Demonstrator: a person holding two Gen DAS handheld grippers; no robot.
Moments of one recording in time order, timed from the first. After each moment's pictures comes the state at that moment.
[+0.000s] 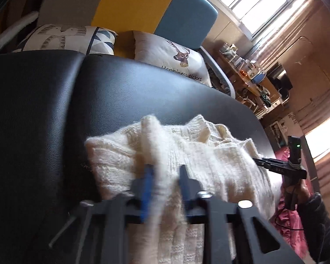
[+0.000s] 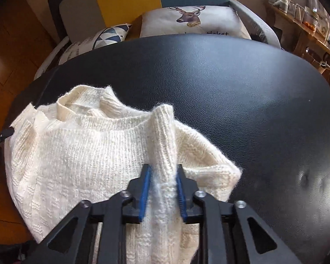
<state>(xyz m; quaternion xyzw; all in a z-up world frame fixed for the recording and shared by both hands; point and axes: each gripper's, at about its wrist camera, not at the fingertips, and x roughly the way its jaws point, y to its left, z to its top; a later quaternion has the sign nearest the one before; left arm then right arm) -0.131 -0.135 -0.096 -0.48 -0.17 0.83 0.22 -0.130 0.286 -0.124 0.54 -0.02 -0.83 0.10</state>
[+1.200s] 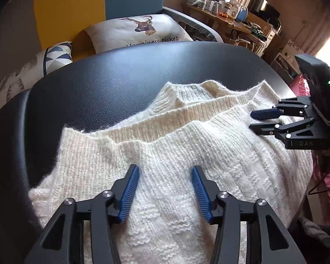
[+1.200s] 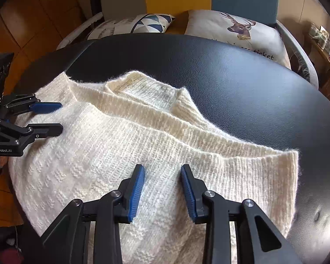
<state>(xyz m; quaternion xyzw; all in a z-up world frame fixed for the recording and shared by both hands) -0.150 -0.020 -0.122 -0.51 0.04 0.81 0.27 -0.144 0.198 -0.128 0.54 0.05 -0.82 0.18</state>
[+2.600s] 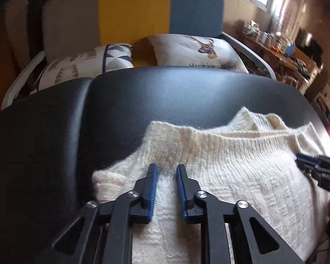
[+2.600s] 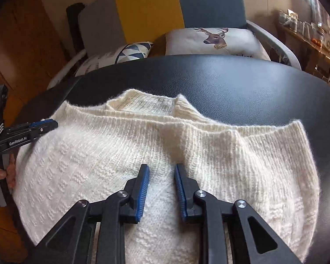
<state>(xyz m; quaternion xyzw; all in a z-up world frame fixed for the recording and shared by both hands) -0.169 -0.087 -0.124 -0.47 -0.03 0.87 0.12 -0.133 0.211 -0.133 0.47 -0.04 -0.87 0.14</state>
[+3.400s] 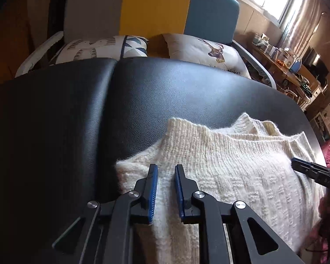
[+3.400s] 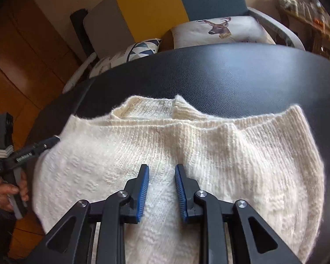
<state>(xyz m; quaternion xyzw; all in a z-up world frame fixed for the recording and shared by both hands) -0.096 -0.119 -0.101 -0.46 -0.06 0.88 0.09 -0.090 0.252 -0.113 0.46 -0.16 -0.85 0.19</state>
